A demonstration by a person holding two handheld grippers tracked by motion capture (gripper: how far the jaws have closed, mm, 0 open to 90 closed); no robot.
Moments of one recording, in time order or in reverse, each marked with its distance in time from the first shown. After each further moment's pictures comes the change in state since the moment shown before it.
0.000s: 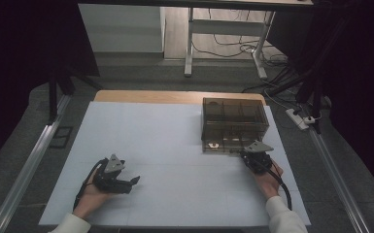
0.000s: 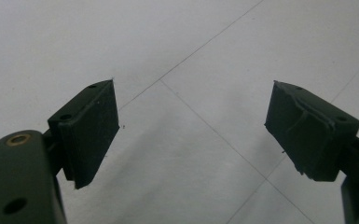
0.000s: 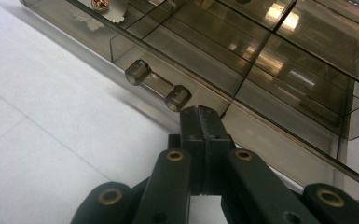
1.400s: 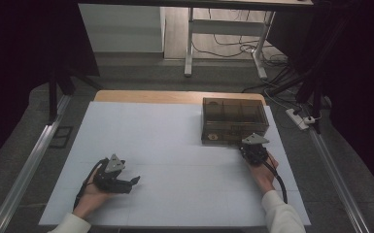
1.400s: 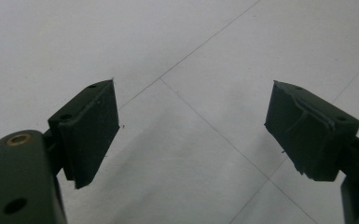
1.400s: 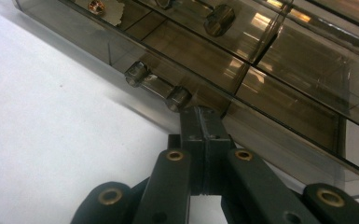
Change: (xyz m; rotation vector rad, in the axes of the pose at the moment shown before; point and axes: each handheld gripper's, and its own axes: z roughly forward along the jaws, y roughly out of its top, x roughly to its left) left arm 0.000 0.000 0.002 0.006 -0.002 0.006; right arm -0.009 0.015 0.024 -0.015 -0.046 0.029
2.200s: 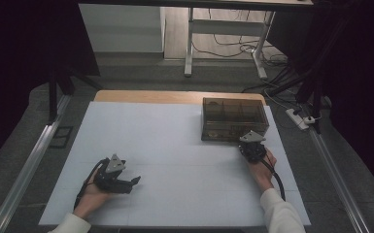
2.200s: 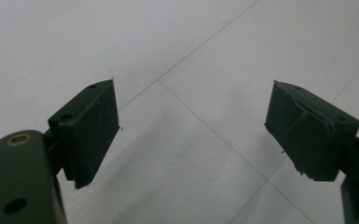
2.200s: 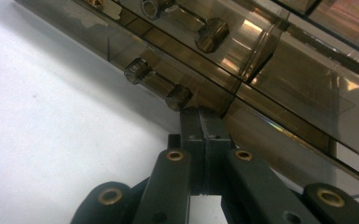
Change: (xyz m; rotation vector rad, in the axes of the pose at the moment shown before) left arm -0.001 0.001 0.000 0.001 0.001 0.008; right arm -0.002 0.006 0.011 -0.001 -0.041 -0.048
